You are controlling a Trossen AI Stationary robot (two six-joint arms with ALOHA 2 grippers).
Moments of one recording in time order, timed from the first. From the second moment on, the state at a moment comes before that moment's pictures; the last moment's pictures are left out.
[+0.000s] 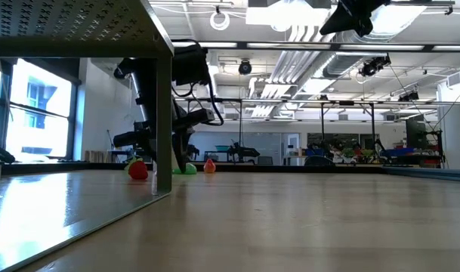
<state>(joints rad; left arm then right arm) 0.24 1.72 0.99 -0.43 -0.04 -1.14 -0.75 0.97 1.18 -0.65 -0.23 -0.03</state>
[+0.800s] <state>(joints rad) 0.24 1.72 0.99 -0.43 -0.06 -1.13 -0.75 0.97 1.18 -0.65 -0.23 -0.03</state>
